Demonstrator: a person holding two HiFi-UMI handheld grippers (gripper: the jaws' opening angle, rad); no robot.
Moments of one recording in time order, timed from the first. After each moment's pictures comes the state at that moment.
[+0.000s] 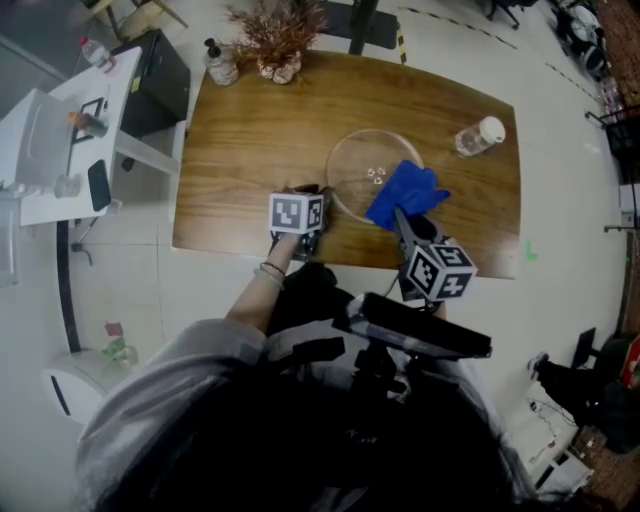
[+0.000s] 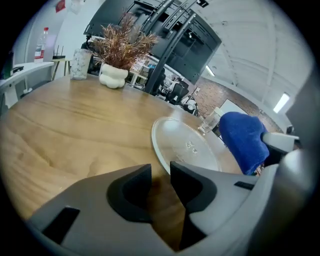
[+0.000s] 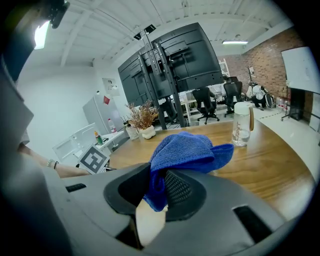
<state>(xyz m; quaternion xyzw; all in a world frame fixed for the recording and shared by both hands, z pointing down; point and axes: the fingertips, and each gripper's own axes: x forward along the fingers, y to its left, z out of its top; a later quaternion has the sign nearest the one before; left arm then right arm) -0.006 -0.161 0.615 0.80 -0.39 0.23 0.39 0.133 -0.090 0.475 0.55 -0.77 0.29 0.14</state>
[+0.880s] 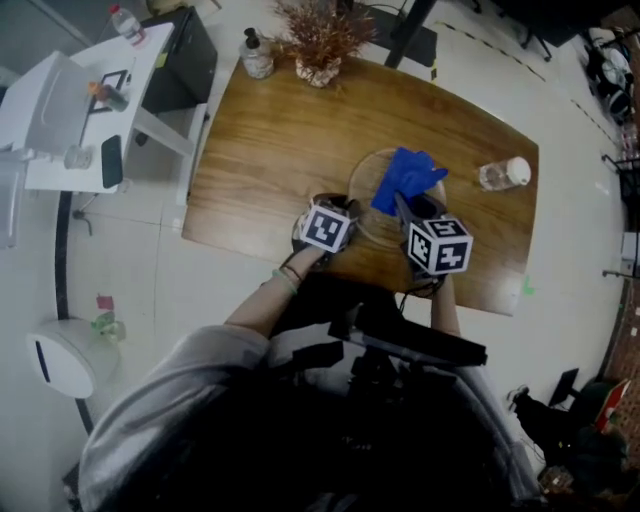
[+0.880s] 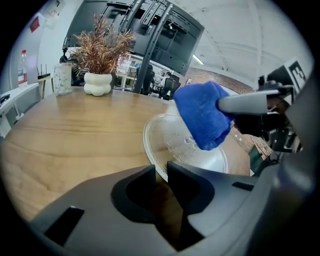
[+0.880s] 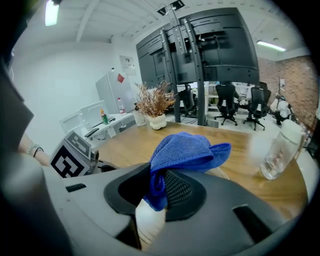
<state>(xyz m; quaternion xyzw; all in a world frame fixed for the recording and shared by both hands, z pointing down) 0.018 -0.163 0.626 0.82 -0.36 0.29 0.34 0.095 -0.182 0.505 0.47 -0.81 0.24 0.26</state>
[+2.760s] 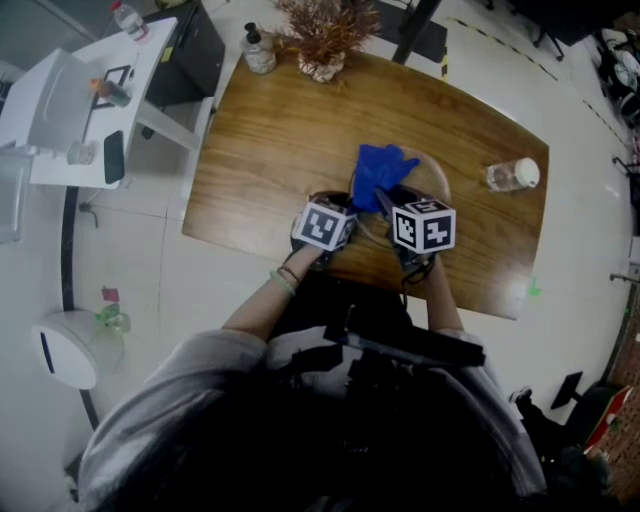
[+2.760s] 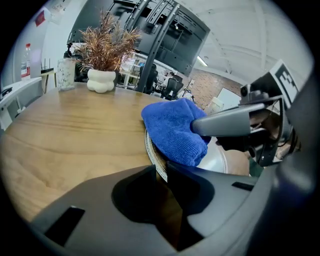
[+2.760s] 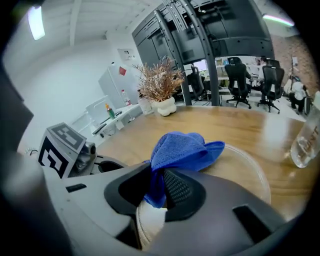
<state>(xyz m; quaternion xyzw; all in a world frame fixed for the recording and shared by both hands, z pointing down) 0.012 -0.165 0.623 0.81 -0.37 0.28 0.35 0.057 -0.194 0.554 0.39 -0.82 0.31 0.28</state>
